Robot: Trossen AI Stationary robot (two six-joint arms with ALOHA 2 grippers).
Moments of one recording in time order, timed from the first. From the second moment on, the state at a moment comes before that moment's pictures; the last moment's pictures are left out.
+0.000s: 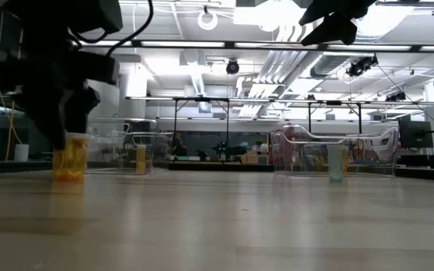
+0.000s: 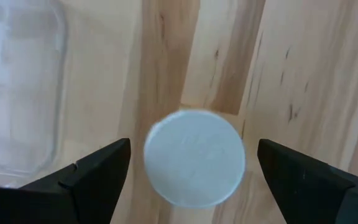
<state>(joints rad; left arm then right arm) -0.05 1.31 0.71 -0.76 -0.16 -0.34 0.07 0.99 0.92 -0.50 0.29 0.38</state>
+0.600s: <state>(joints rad) -0.05 1.33 0.69 -0.74 -0.17 -0.33 0.07 0.99 0.92 -0.50 0.29 0.38</state>
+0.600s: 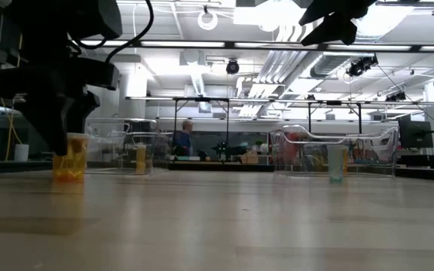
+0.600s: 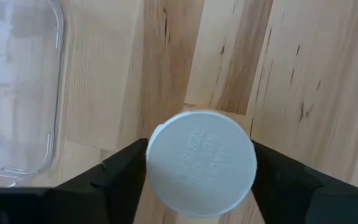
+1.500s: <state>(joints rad) 0.00 1.22 1.11 -0.70 -0.15 -0.29 0.10 1.31 1.09 -0.14 0.05 0.22</state>
